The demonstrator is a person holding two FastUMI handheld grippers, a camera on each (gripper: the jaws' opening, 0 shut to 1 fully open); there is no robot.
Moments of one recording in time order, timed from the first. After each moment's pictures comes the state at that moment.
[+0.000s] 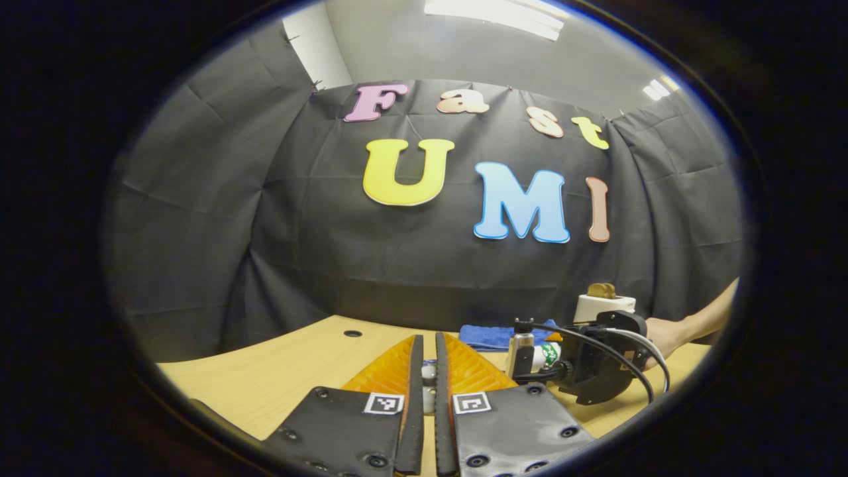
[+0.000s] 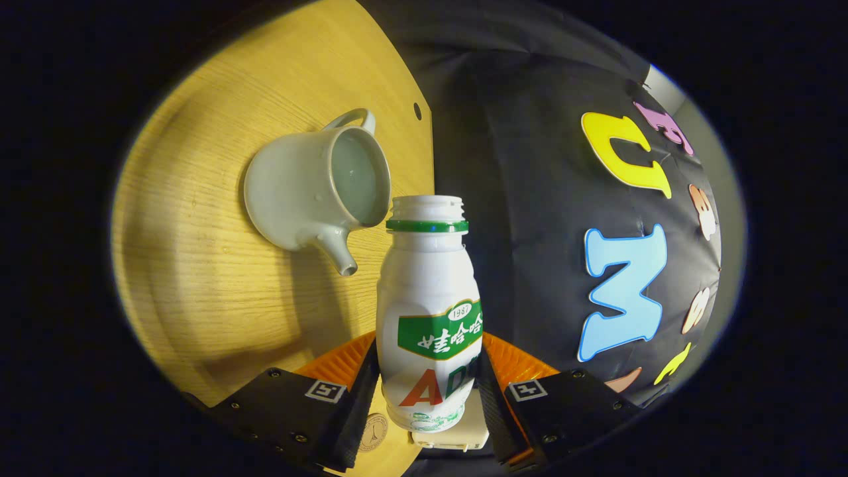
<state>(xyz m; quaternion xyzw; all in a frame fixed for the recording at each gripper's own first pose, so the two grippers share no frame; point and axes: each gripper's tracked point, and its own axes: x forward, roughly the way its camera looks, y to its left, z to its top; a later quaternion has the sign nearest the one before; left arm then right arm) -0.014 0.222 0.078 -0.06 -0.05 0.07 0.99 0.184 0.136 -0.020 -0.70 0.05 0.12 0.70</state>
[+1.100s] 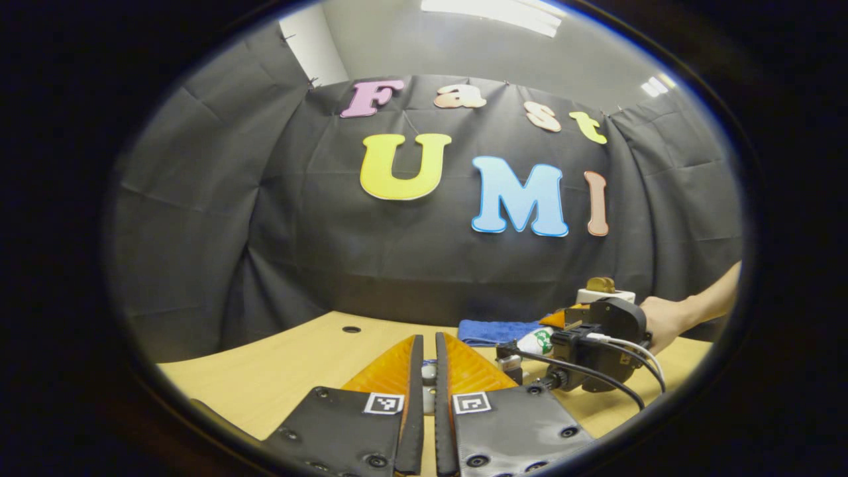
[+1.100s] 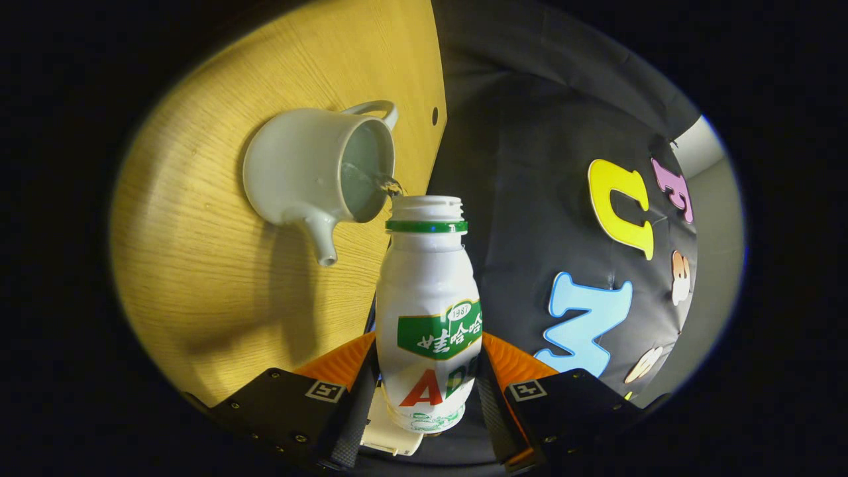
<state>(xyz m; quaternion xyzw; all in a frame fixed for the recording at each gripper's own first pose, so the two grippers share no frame) -0.012 0.218 0.073 -0.05 -0.04 0.06 1.00 0.170 0.153 -0.008 -0.78 -0.01 0.09 0.62</state>
